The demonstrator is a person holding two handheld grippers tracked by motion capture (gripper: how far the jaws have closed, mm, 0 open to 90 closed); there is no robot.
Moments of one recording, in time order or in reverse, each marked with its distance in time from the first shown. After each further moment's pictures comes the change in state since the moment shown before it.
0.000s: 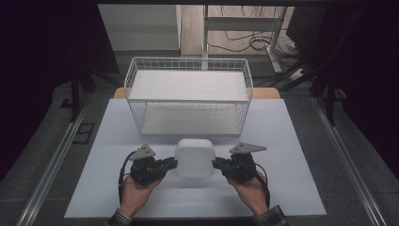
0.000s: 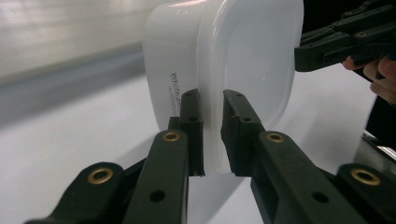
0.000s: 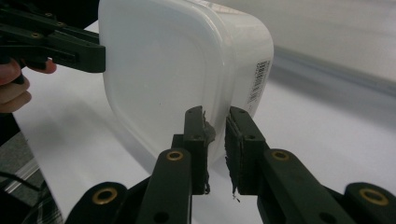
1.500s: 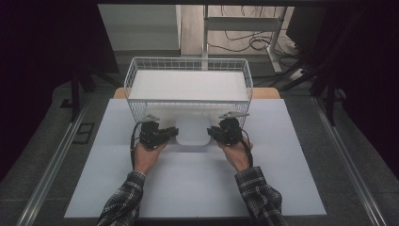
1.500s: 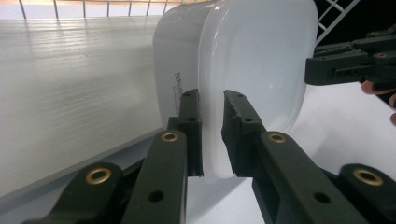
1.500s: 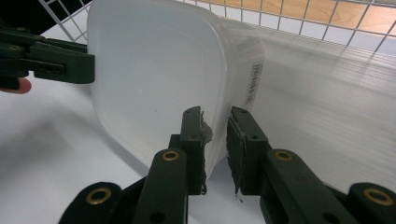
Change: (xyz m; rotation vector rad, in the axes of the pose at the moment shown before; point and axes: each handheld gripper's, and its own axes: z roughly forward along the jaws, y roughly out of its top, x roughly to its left) left arm 0.090 0.045 0.068 -0.037 0.046 -0.118; right arm -0.066 0.060 0.081 -0.013 -0.108 0.042
